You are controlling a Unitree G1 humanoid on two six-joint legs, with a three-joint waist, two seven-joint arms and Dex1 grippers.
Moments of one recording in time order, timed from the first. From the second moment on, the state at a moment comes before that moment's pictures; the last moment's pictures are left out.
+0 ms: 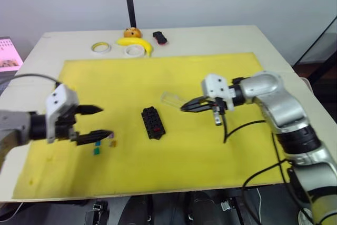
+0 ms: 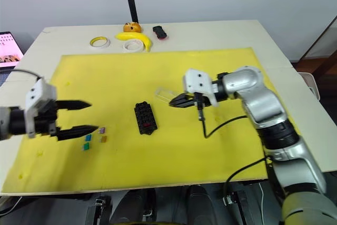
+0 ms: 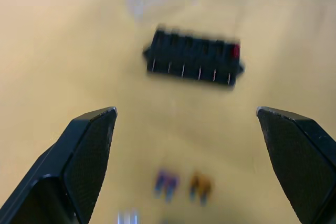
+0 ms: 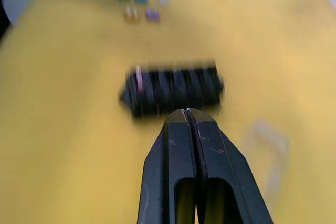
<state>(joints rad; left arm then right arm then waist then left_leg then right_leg) 0.02 1.08 0.46 -0.39 -0.62 0.75 -1.16 -0.76 -0.75 0.23 -0.04 0.24 0.33 1.33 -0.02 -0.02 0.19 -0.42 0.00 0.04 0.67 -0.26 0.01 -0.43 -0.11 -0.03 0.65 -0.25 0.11</state>
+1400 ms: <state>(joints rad) 0.05 0.94 0.44 -0.04 -0.86 1.19 -1.16 -0.81 -0.69 0.25 -0.23 0.33 0.47 1.31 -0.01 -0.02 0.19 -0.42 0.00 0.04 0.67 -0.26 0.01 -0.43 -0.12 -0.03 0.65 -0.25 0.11</state>
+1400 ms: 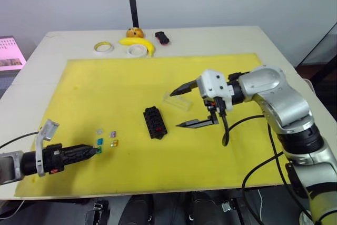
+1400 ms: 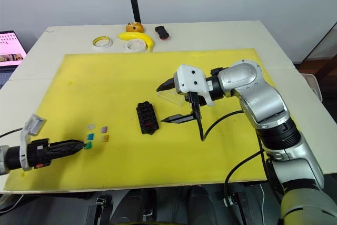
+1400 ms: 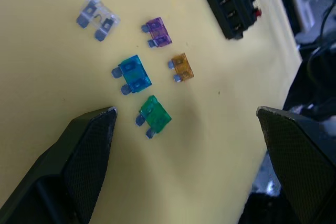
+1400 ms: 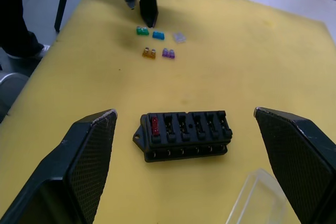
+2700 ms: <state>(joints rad) 0.03 0.92 0.29 -0.01 -0.83 1.11 -1.17 -0.81 -0.69 0.28 -0.25 0.28 0.47 1.28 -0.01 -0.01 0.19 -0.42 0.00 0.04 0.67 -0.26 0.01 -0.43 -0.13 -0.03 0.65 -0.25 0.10</state>
